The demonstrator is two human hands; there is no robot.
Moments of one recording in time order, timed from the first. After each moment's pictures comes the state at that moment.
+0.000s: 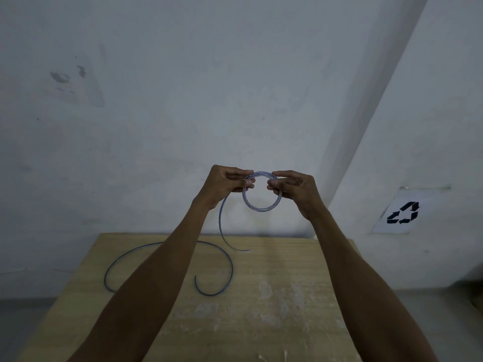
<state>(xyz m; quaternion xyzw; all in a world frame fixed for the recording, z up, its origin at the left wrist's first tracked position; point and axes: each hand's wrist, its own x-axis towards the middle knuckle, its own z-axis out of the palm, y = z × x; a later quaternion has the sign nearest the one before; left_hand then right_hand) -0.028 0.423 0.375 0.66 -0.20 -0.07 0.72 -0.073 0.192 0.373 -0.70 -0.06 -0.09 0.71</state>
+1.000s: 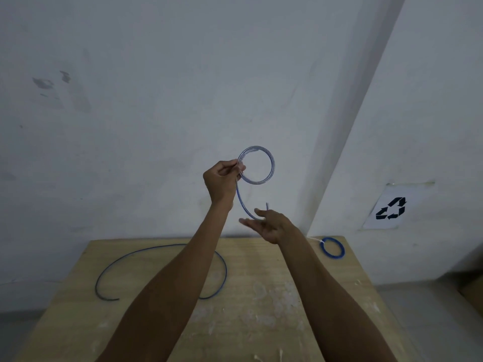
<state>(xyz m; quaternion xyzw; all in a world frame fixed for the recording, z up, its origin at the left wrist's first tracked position) -0.030 0.362 0.371 0.54 -0.02 0.15 0.83 -0.083 0.233 0.315 -0.40 0.29 0.13 0.86</state>
